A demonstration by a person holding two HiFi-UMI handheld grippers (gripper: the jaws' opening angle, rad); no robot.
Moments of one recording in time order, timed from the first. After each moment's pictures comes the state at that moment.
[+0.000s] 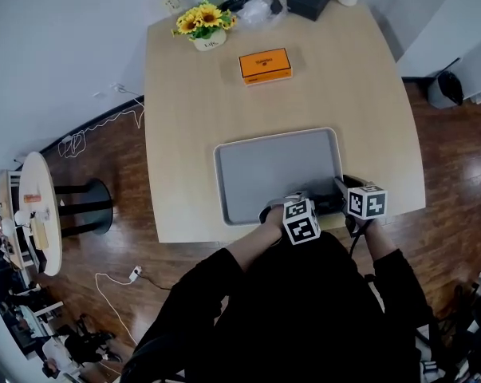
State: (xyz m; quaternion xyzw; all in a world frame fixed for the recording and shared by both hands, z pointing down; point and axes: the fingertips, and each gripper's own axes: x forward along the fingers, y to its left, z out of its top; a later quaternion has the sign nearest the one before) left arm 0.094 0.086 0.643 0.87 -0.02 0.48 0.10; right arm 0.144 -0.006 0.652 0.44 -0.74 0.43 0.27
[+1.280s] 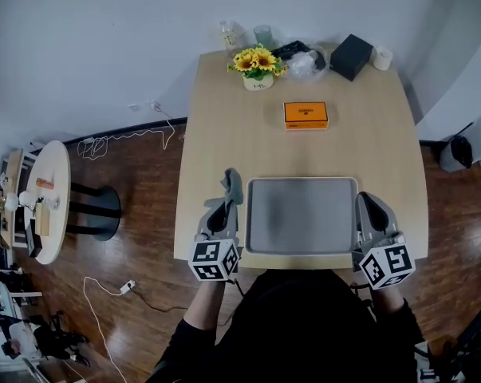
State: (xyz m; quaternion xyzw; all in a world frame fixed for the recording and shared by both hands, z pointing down) left arm -0.233 -0.011 0.435 0.74 -0.64 0.12 0.19; right arm 0.064 -0.053 0.352 0.48 -0.87 0.13 0.03
